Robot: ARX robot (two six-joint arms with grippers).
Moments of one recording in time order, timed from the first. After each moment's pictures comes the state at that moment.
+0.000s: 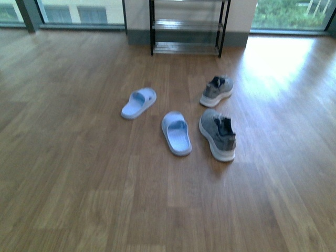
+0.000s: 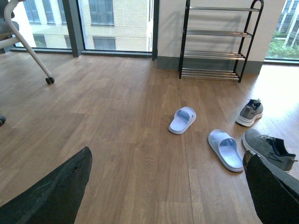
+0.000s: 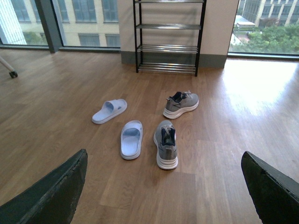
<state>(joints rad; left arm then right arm) 0.00 0.02 0.01 0.00 0.00 0.00 0.00 0.00 0.02 0.00 0.00 -0.01</state>
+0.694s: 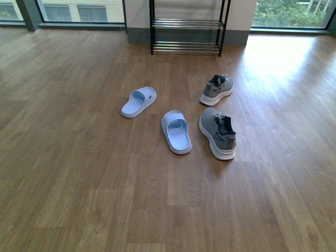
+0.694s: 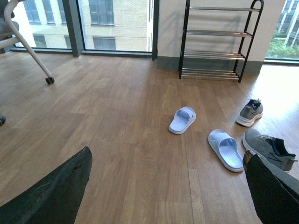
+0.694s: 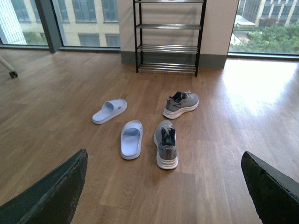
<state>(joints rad) 0.00 0.02 0.01 0.00 0.00 0.00 0.00 0.00 0.02 0.00 0.00 -0.01</state>
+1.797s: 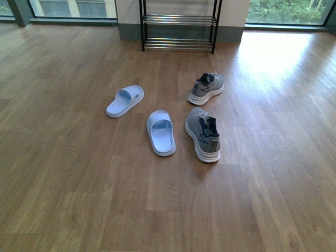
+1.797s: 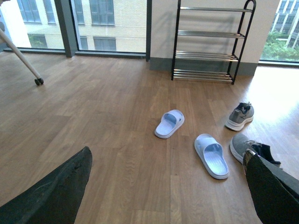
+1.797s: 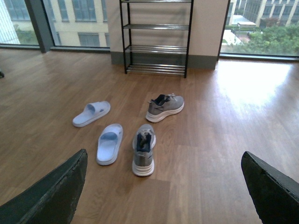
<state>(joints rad) 0.00 0.02 0.01 0.00 0.00 0.00 0.00 0.00 0.02 0.00 0.00 -0.01</state>
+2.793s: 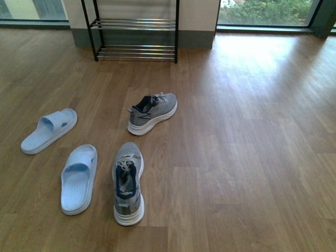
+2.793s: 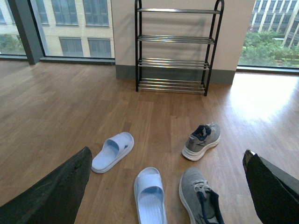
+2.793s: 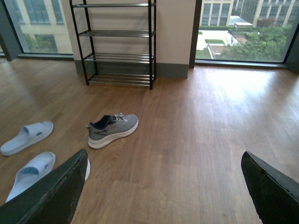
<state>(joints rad) 0.00 0.02 0.01 0.00 0.00 0.00 0.00 0.00 0.02 0.00 0.00 0.00</state>
